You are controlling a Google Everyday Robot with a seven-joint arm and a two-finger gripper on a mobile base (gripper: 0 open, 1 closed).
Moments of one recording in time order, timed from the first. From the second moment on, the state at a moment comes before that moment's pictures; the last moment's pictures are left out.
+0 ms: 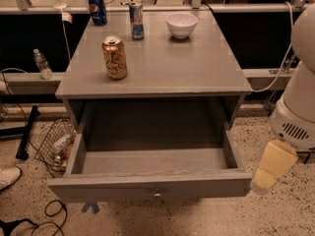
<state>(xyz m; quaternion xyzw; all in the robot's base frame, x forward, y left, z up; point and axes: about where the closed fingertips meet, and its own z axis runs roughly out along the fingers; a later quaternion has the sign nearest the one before) 0.371 -0.240 0.857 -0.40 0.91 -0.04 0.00</state>
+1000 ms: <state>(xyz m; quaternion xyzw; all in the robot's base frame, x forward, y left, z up) 0.363 -0.239 0.833 -0.37 0.93 -0.03 -0.02</state>
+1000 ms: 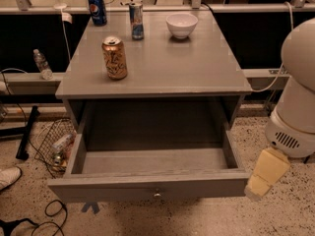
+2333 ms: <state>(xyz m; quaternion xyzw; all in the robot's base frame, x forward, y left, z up) 0.357 -0.215 0.739 -0.27 0.96 0.07 -0.10</state>
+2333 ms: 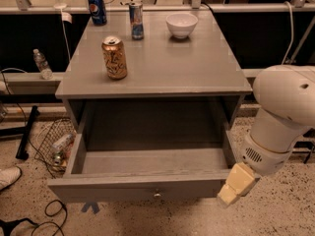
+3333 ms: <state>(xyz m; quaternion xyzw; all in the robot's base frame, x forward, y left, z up) 0.350 -0.197 0.714 -0.23 0.96 0.05 -0.12</state>
